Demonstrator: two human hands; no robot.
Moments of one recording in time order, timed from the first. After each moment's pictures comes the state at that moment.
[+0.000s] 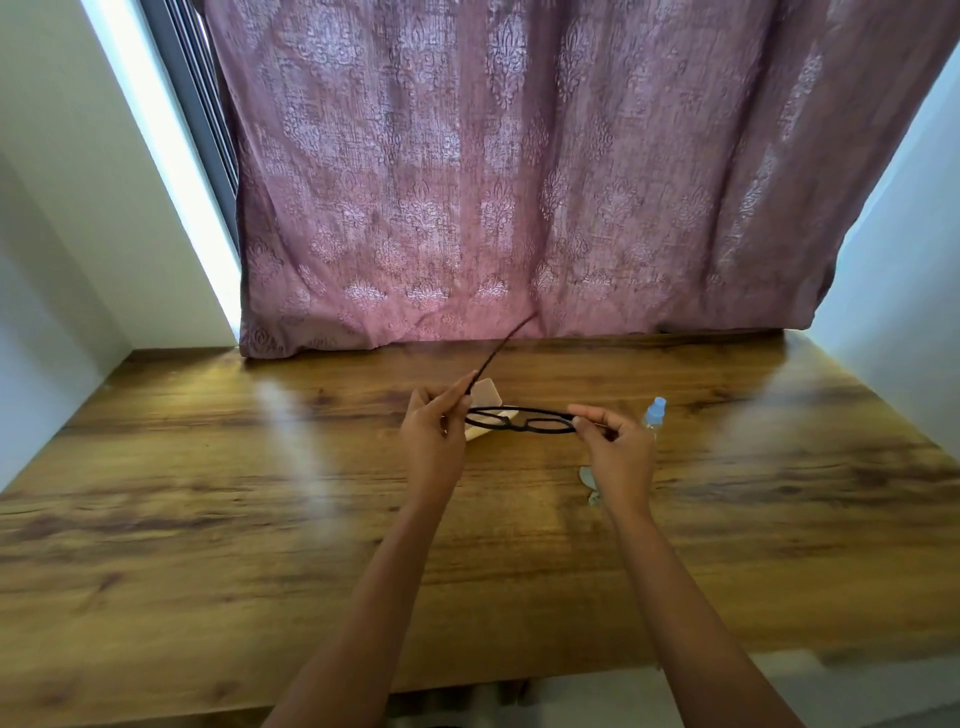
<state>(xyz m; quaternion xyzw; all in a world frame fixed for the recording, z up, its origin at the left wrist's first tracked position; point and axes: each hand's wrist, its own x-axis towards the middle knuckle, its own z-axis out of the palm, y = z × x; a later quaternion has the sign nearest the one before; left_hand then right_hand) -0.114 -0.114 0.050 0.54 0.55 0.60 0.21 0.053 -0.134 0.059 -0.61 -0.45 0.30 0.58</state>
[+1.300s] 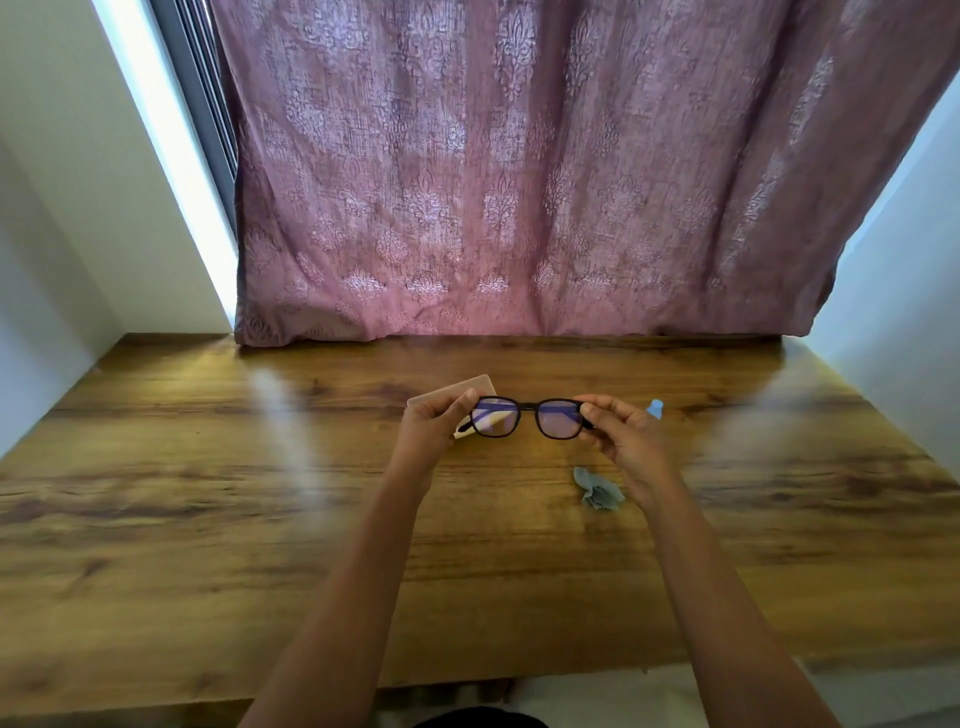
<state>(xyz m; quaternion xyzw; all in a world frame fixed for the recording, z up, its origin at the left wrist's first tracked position) -0.123 -0.113 0.060 0.46 0.51 0.53 0.50 0.087 -0.112 0.064 -0.51 -0.42 0.53 0.53</state>
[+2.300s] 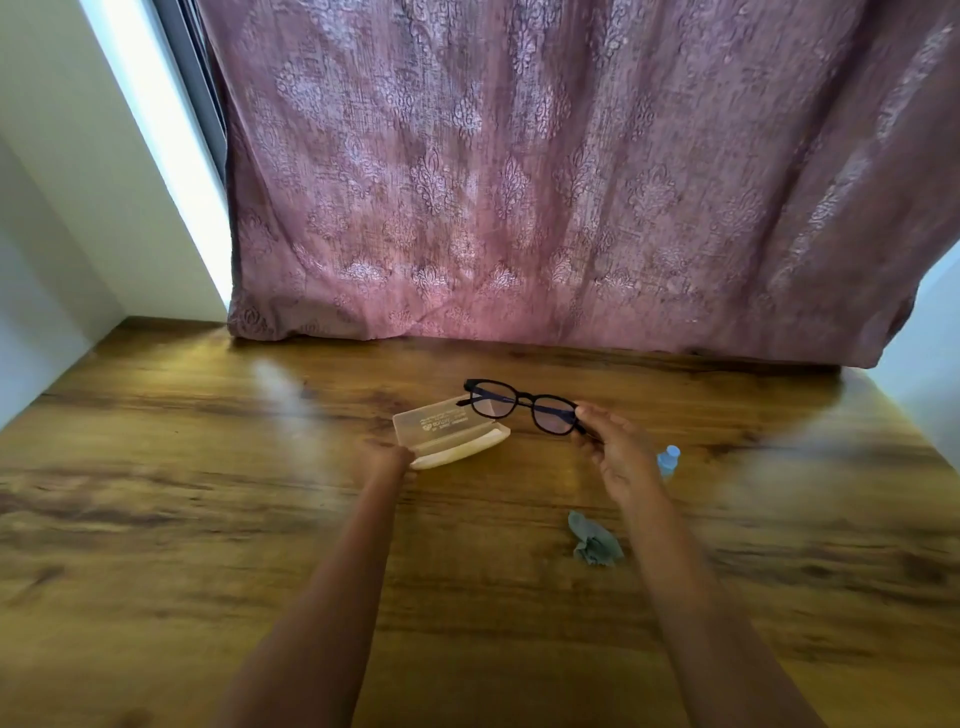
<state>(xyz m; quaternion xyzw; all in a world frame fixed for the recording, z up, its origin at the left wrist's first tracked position) -0.138 -0.033 -0.009 0.17 0.79 0.39 0.44 0.094 -0.029 0.053 -0.53 -0.27 0.60 0.53</state>
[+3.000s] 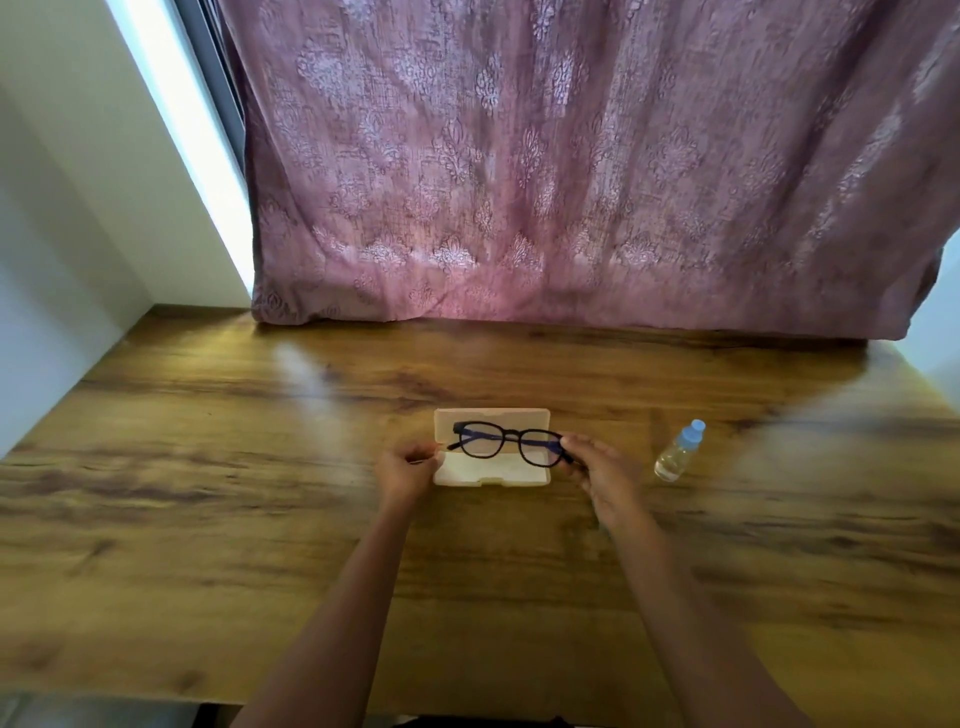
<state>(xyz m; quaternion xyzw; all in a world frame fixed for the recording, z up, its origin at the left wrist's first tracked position) -0.138 -0.075 -0.031 0.30 0.77 0.42 0.38 0.067 -0.056 -0.001 -0.57 -0.26 0.63 0.47</state>
